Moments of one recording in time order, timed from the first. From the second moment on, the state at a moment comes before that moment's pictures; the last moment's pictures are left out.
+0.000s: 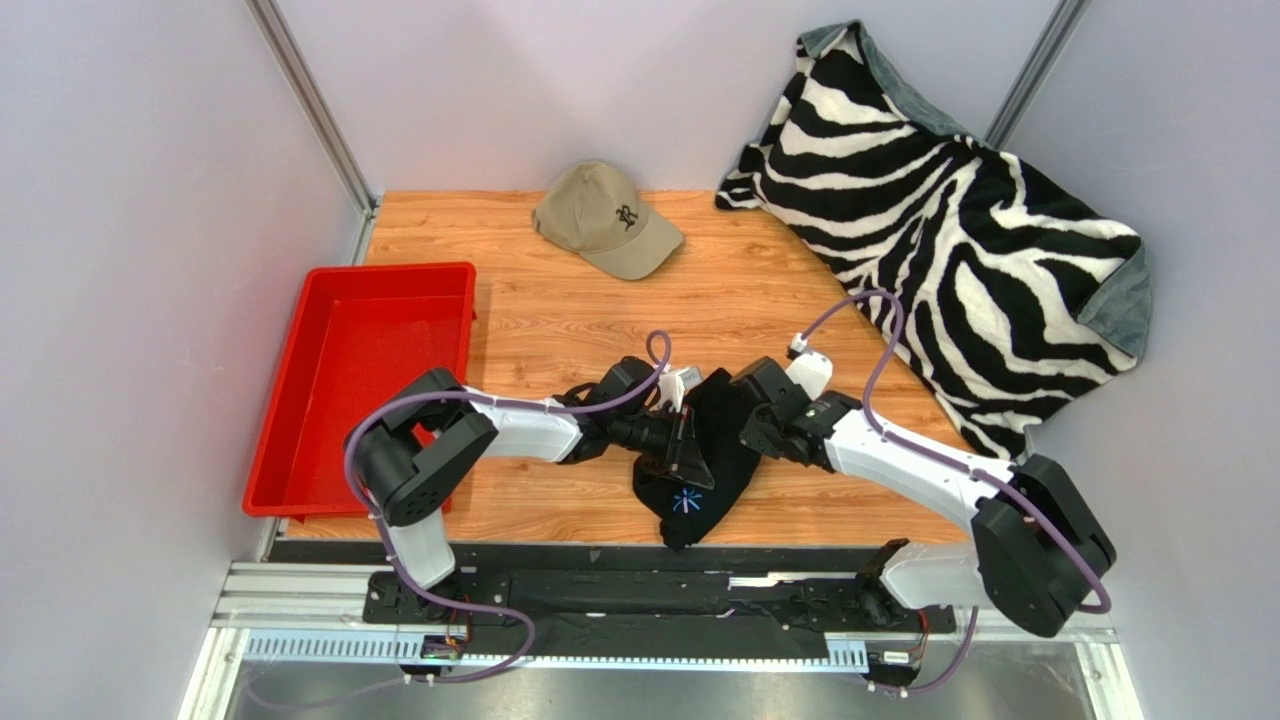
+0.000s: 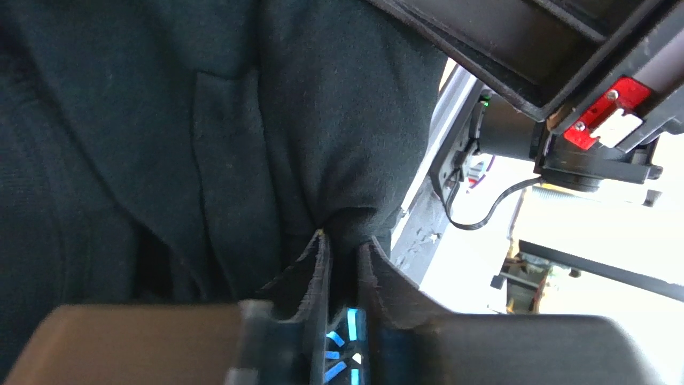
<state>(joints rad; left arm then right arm) -0.87 1.77 0.80 0.28 0.63 -0.79 0.71 1.29 0.71 -0.49 0.38 1.05</state>
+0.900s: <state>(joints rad) -1.40 1.59 1.01 -0.22 -0.45 -0.39 0.66 1.65 1.09 -0.85 0.36 0.95</state>
